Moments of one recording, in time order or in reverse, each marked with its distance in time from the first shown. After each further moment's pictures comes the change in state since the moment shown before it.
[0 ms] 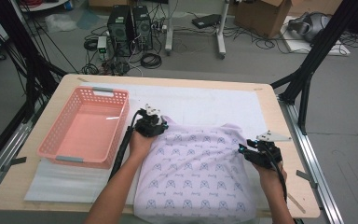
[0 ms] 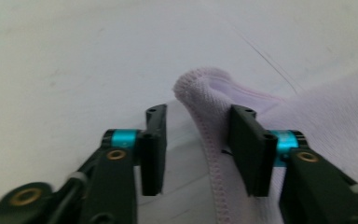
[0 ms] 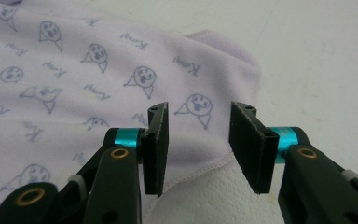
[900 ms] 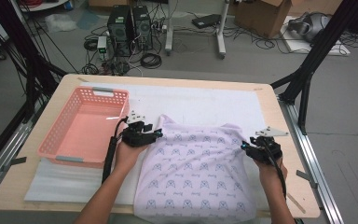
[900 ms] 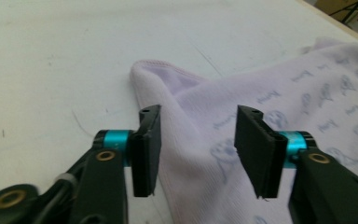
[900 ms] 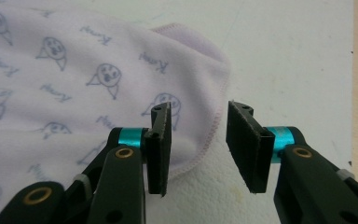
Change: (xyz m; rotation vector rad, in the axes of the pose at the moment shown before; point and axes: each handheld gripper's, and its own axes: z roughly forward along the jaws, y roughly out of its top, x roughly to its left) left arm 0.011 -0.015 -0.060 -0.099 -0.119 -0.168; right arm -0.004 0.009 0.004 0.059 -0.103 -0.011
